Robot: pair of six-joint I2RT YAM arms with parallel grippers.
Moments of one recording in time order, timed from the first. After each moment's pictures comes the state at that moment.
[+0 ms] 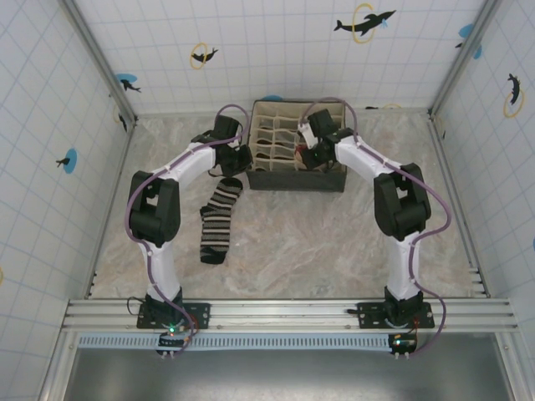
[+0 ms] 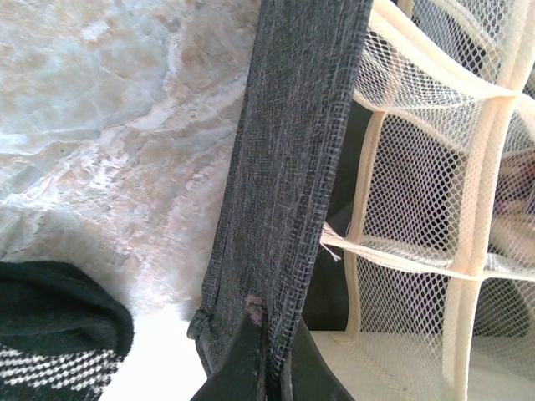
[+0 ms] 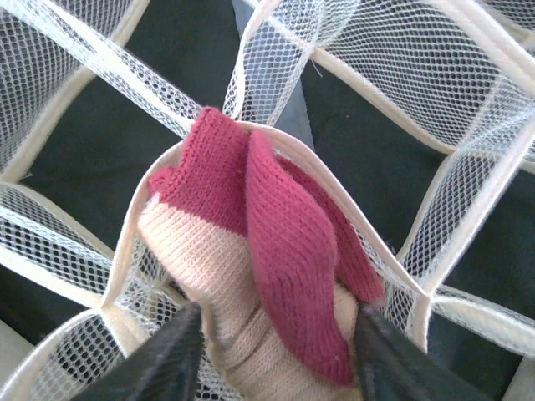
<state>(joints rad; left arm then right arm) -0.38 2.00 1.54 -0.59 0.28 -0.63 0.44 2.07 1.68 -0.60 -0.01 -0.10</state>
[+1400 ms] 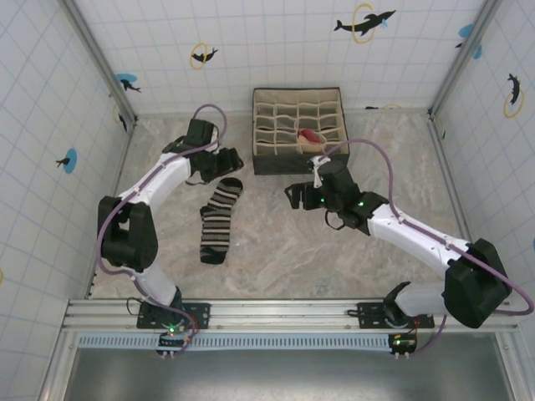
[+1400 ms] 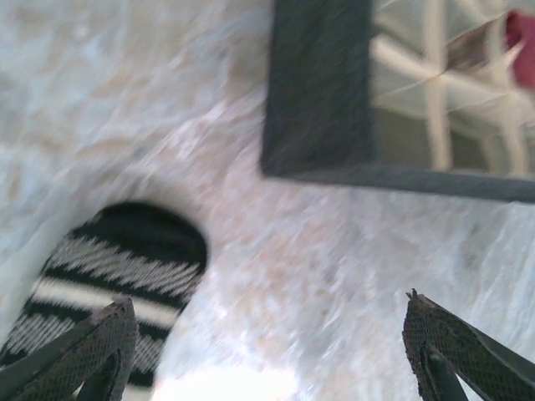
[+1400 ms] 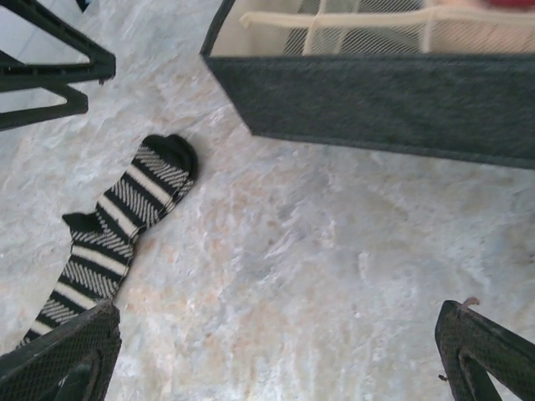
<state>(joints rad) -0.29 1.68 1.27 -0.63 0.28 -0.50 0.74 1.32 0.89 -0.21 0.01 0.44</state>
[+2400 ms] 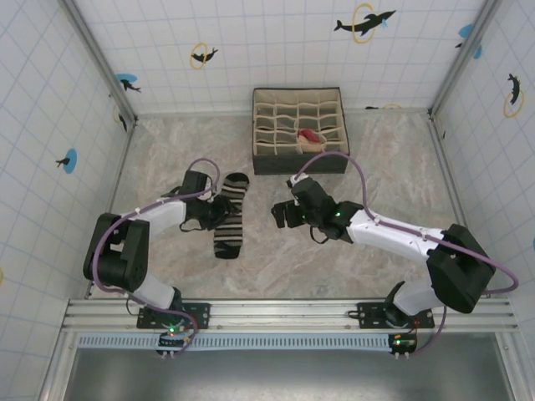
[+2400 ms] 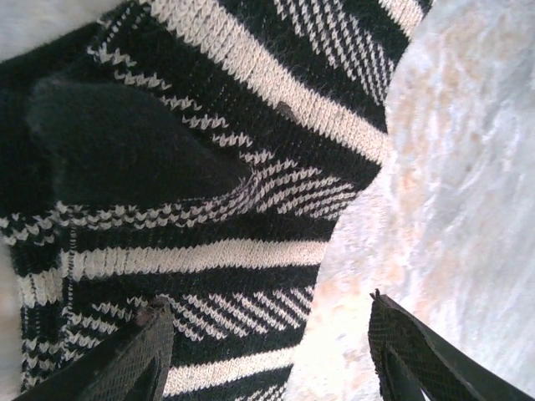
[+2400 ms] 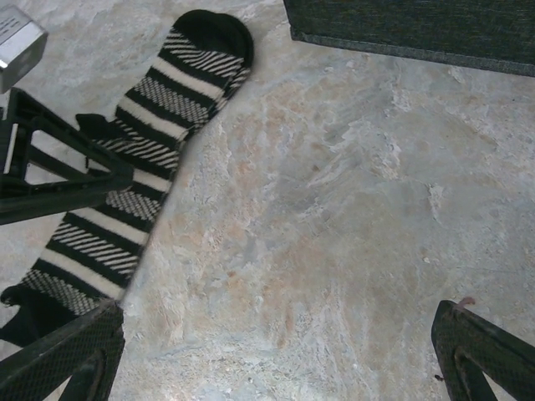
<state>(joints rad) -0.27 1.56 0.74 -0.28 0.46 -0.70 0.89 1.43 0.88 -0.21 0.11 0.46</state>
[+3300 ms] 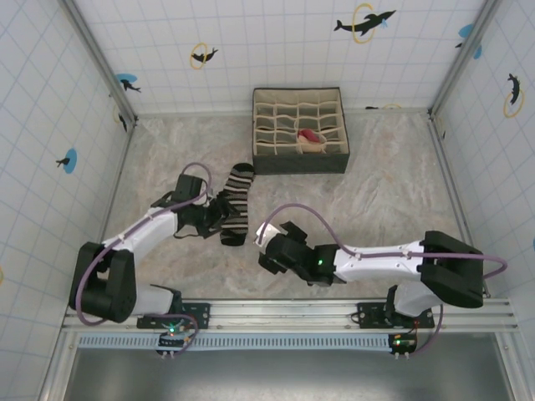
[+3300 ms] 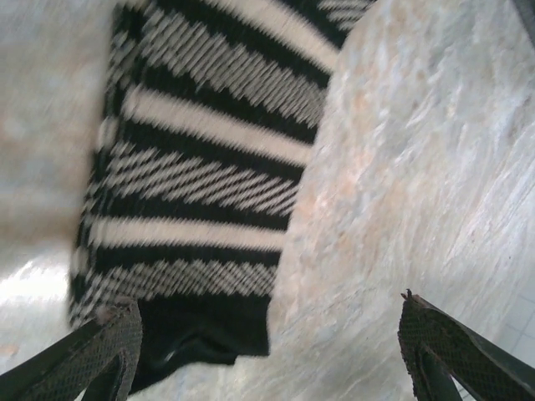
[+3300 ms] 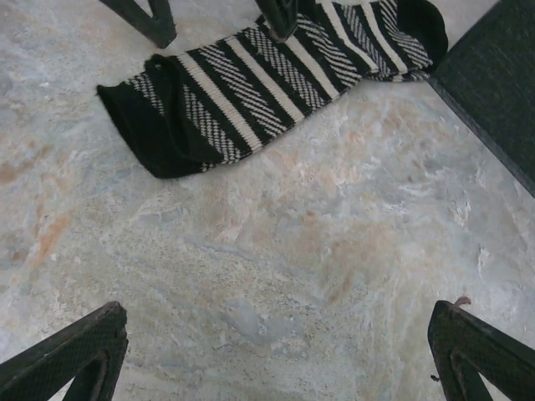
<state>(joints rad) -0.28 1.32 0.67 -0.45 0.49 -0.79 1.33 1.46 0.72 -0.04 0.51 0.03</state>
